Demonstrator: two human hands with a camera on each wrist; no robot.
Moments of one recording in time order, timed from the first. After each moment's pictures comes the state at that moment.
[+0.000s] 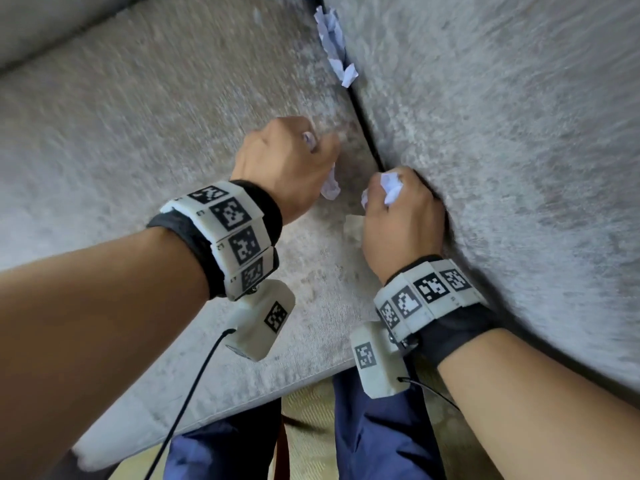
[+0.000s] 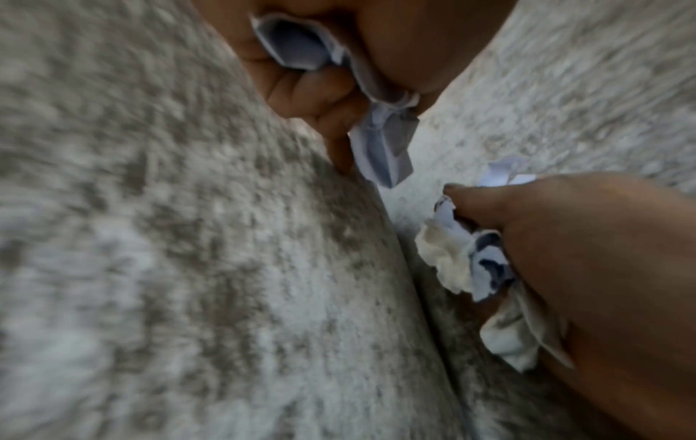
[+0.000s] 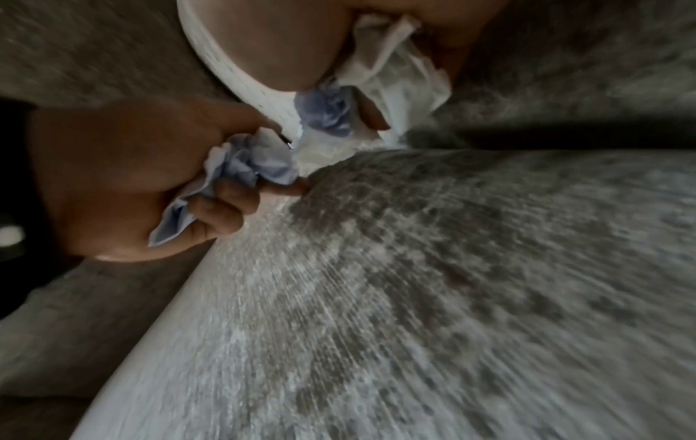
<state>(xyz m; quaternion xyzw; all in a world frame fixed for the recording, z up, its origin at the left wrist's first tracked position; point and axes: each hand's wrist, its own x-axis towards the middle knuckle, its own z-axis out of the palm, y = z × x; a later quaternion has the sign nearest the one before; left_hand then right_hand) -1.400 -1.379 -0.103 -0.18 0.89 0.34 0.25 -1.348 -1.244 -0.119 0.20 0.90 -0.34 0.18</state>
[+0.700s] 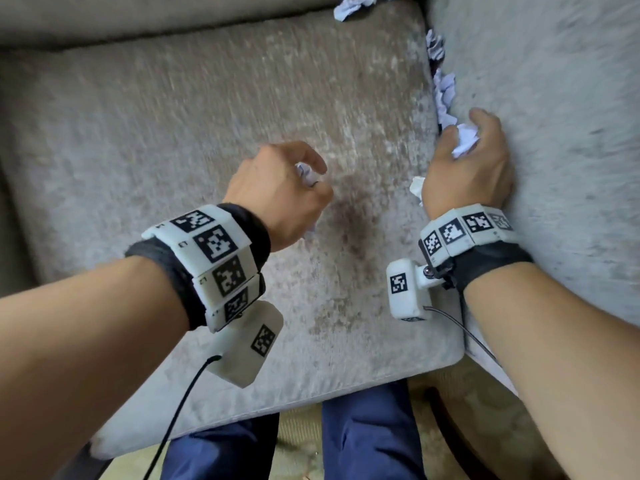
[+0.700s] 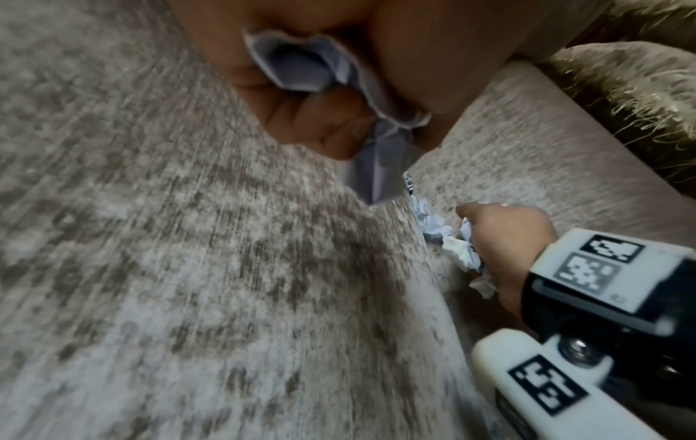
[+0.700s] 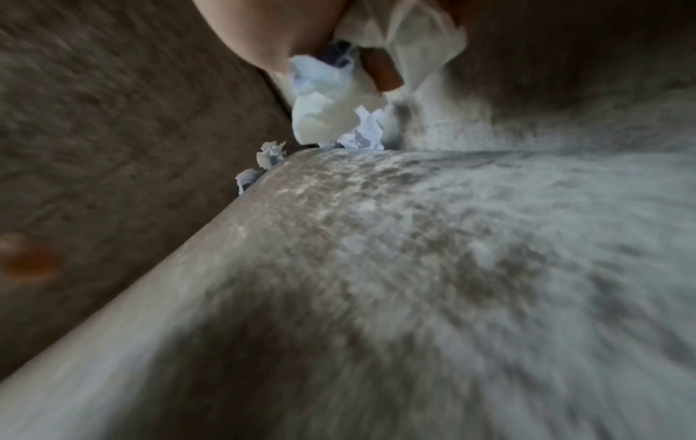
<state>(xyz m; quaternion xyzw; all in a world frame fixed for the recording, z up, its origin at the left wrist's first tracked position) -1.362 -1.518 -0.069 -0.21 0.84 0.42 0.27 -1.421 -1.327 -0.111 0.24 0.95 -0.22 0.01</state>
